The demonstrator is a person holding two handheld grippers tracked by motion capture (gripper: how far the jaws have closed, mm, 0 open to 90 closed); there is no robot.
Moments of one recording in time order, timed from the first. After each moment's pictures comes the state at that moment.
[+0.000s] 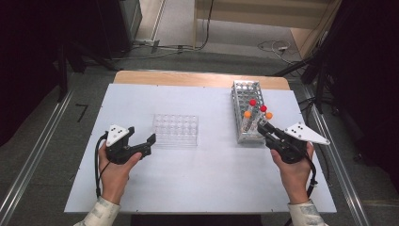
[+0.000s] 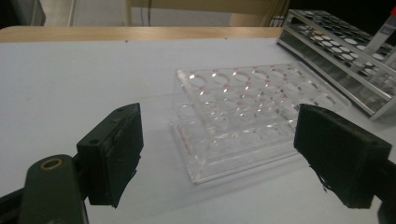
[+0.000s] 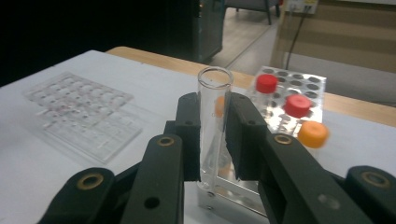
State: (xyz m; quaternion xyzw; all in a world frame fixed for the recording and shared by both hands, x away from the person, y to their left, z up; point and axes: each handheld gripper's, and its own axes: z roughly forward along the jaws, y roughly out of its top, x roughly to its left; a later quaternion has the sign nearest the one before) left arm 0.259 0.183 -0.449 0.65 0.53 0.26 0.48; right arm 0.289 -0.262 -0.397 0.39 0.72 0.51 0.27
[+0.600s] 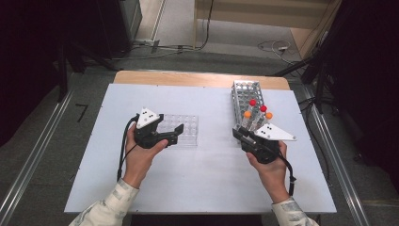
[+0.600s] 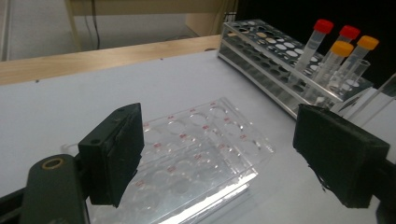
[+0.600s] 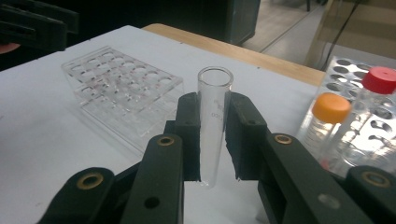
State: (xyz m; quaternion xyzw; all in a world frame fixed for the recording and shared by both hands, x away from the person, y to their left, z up) left arm 0.298 0.124 -0.421 0.69 0.46 0.22 0.51; right arm 0.296 -0.208 -0.416 0.34 0.76 0.49 0.23
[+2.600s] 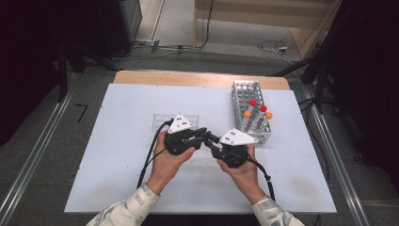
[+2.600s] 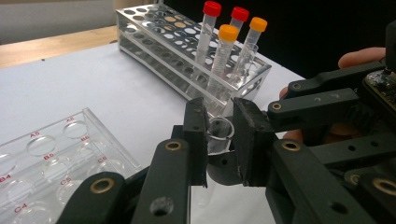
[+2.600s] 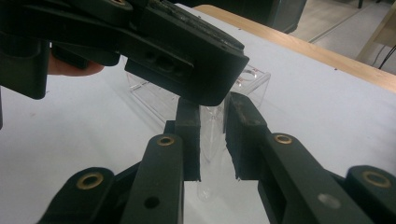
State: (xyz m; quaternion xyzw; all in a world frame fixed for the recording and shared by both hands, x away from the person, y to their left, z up) left arm 0.290 0.056 -0.420 0.74 0.38 0.14 0.54; right arm 0.291 -0.137 -0.440 0.28 0.81 0.48 0.20
